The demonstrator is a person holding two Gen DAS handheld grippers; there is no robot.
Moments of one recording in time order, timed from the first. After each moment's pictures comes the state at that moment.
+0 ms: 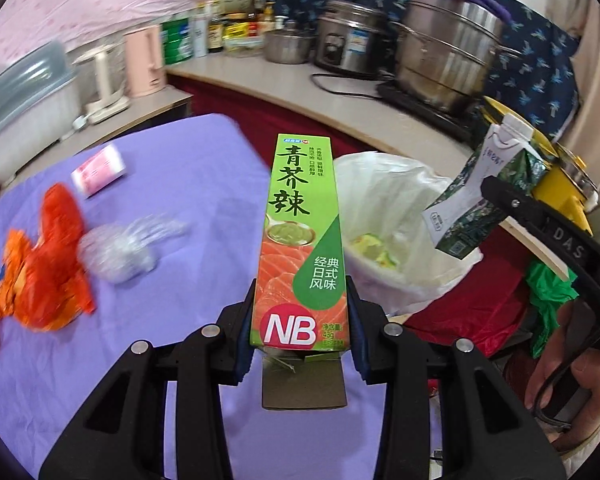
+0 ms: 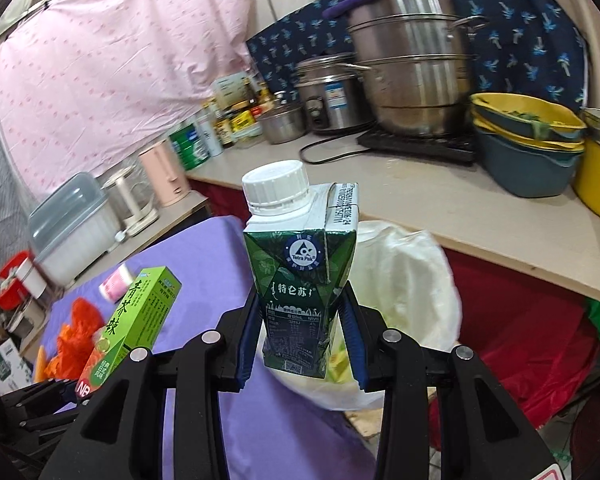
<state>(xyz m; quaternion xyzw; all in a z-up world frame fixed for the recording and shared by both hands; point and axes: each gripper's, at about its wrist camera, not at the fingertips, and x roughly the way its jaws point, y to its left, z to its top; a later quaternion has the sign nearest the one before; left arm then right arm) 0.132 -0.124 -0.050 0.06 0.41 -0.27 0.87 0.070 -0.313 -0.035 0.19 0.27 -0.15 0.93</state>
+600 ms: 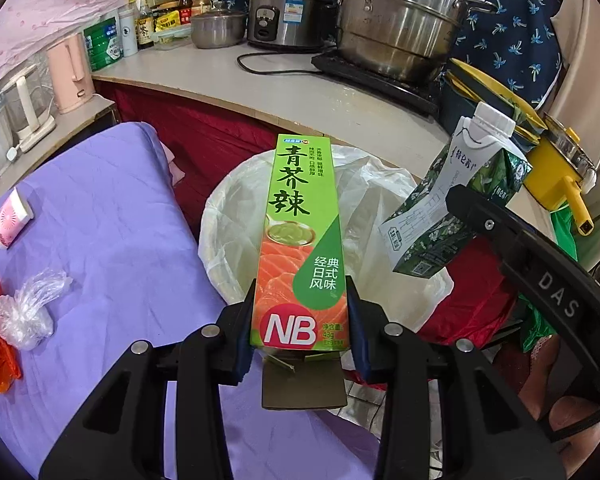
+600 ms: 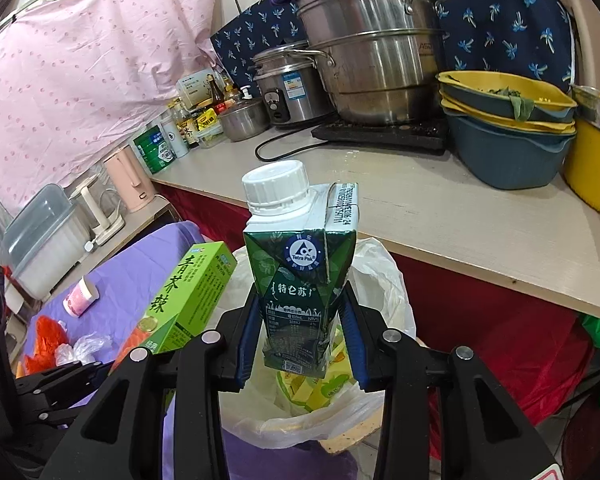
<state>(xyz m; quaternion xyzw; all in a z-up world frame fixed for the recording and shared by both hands) 0.165 -0.248 -0.080 0.09 0.44 -0.33 0.83 0.088 -0.379 -0.064 0.21 0.29 -0.18 0.92</state>
